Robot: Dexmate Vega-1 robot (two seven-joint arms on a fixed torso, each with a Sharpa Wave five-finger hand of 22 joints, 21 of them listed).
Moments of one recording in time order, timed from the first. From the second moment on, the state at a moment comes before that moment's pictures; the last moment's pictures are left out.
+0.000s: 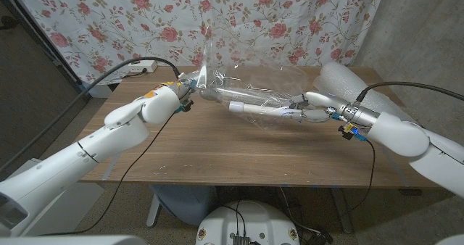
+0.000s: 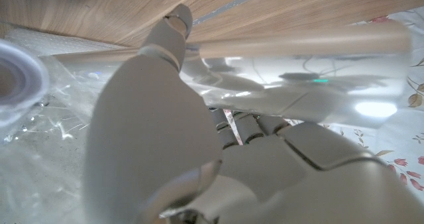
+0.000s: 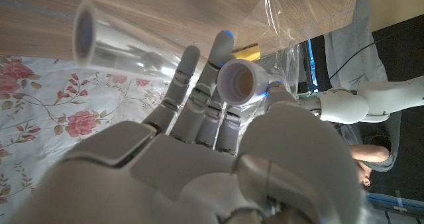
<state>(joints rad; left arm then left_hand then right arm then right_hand) 0.85 0.95 0.46 -2.07 0.33 0.14 -0.04 1.39 -0.05 0.37 -0.29 0.36 0.41 -0.07 1.16 0.83 0.32 -0.15 1.25 1.12 0.55 -0.09 1.00 1.16 0.34 -0.12 1.44 0.20 -1.40 -0.95 0.06 -2.10 -0.16 0.37 0.21 0.90 0.17 0.28 -0.04 0.17 0.72 -0.12 0.20 0.60 0.76 -0.11 0.66 0.87 1.09 -0.20 0.40 1.18 0.39 -0.05 1.28 0.18</state>
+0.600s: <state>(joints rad) 0.91 0.97 0.39 -2.03 0.27 -0.02 0.04 1.39 -0.05 0.37 -0.29 0.36 0.41 -0.07 1.18 0.82 0.32 -0.15 1.25 1.12 0.55 -0.08 1.01 1.15 0.34 -0.12 1.44 0.20 -1.41 -0.96 -0.01 -2.20 -0.21 0.21 0.14 0.90 0.17 0.28 -0.04 0.17 0.72 -0.12 0.20 0.60 0.76 -0.10 0.66 0.87 1.09 -0.20 0.40 1.19 0.39 -0.05 1.28 0.18</state>
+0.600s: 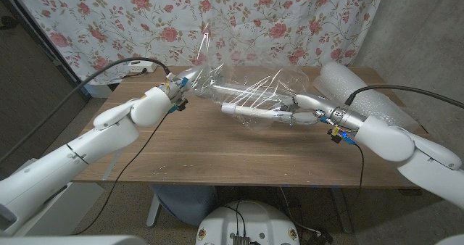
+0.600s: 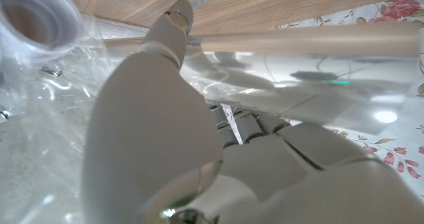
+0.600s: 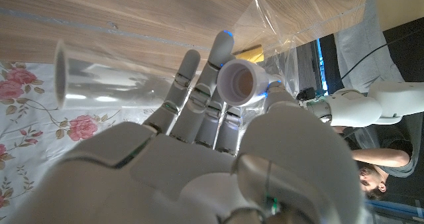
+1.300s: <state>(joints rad) 1.01 0.98 0.31 -2.08 0.25 -0.03 0.09 1.39 -0.05 0.37 -0.29 0.36 0.41 -0.07 1.20 0.82 0.32 -0.15 1.25 1.12 0.55 -0.08 1.01 1.16 0.34 -0.12 1.45 0.20 -1.44 -0.99 -0.01 -2.22 -0.20 0.17 0.11 0.90 0.17 0.28 -0.04 0.17 0.72 -0.12 0.20 0.60 0.76 -0.10 0.66 0.87 1.09 -0.20 0.41 1.18 0.39 -0.05 1.28 0.18</state>
